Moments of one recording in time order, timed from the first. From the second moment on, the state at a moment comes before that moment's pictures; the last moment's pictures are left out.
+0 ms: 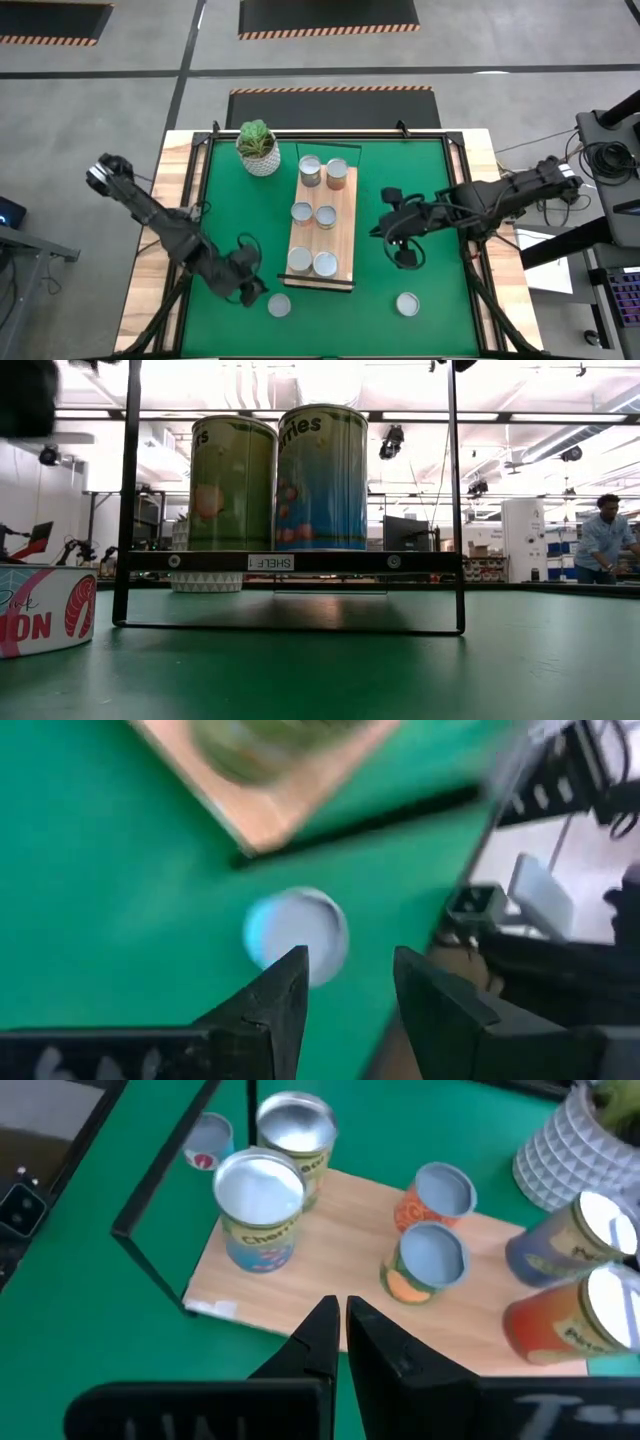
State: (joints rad) left arm -0.70 1.28 0.89 -0.49 -0.24 -1.42; right arm 0.30 1.25 1.22 -0.72 0.16 -0.01
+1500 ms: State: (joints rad) left arm -0.92 1.85 1.56 -1.14 -0.62 -0.89; right arm 0.80 1.27 0.99 -0.70 0.40 0.64
